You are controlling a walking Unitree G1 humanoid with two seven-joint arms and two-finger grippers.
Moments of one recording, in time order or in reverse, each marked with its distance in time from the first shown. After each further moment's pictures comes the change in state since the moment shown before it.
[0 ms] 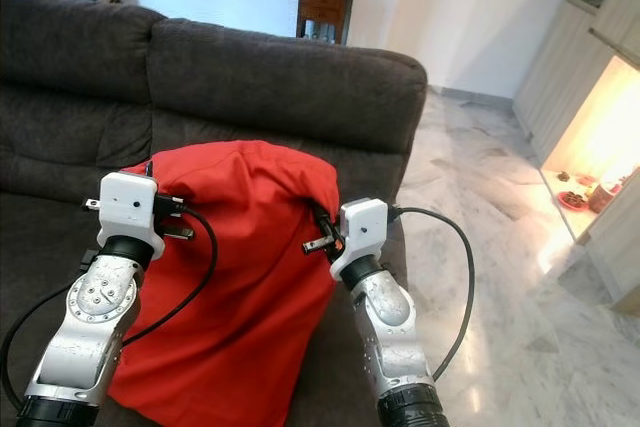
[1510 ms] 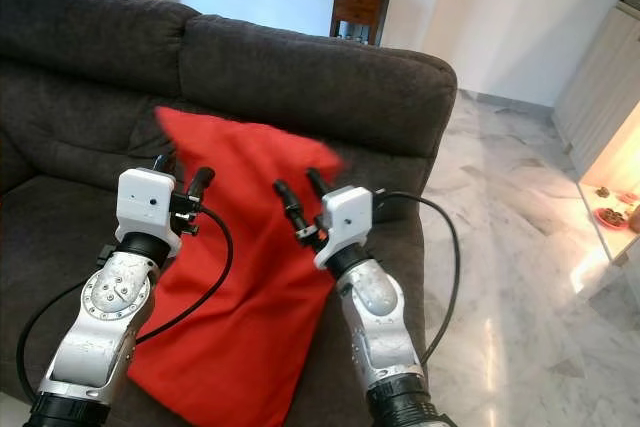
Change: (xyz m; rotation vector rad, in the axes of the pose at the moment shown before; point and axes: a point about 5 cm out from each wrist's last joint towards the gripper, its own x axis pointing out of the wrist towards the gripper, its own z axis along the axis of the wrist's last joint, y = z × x) left arm 0.003 -0.014 0.008 -0.035 -0.032 -0.060; right arm 0.013 -0.012 0.025 -0.056 -0.114 -0.115
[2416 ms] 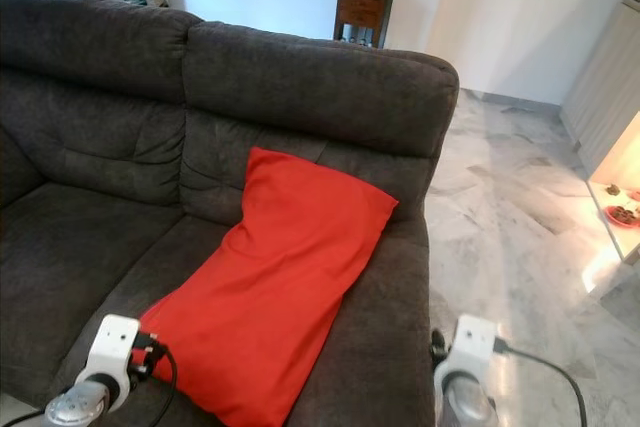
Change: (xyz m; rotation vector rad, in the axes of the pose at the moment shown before) left arm -0.140 0.041 -0.193 0.015 0.927 0.004; right arm -0.210 -0.100 -0.137 0.043 0.934 -0.777
